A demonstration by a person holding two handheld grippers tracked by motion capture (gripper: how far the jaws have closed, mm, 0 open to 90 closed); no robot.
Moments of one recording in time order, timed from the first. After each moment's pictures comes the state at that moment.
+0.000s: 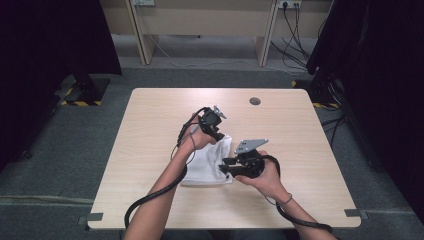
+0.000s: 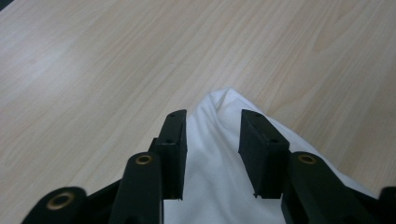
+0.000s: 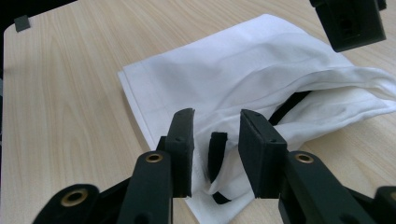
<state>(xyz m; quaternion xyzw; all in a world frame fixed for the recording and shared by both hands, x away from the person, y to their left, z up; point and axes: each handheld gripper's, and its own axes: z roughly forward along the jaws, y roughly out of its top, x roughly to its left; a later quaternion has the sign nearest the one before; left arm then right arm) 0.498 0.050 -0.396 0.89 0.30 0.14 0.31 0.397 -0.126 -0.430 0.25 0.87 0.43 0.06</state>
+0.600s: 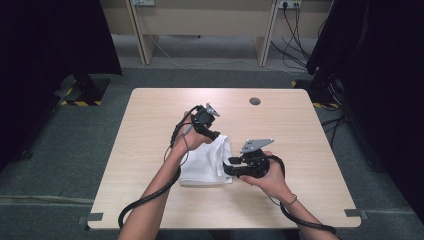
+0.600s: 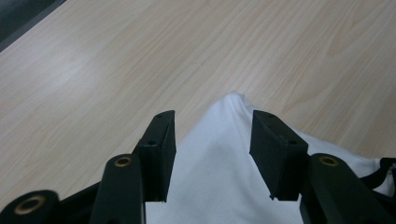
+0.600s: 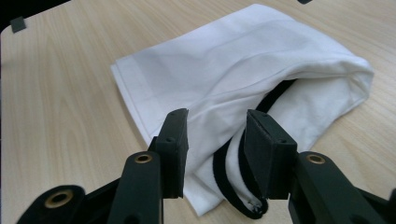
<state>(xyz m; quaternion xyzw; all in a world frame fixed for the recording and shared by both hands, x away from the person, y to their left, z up) 0.488 0.072 -0.388 0.88 0.31 0.17 0.32 0.397 -0.137 -0.432 0.26 0.87 0.42 0.05</state>
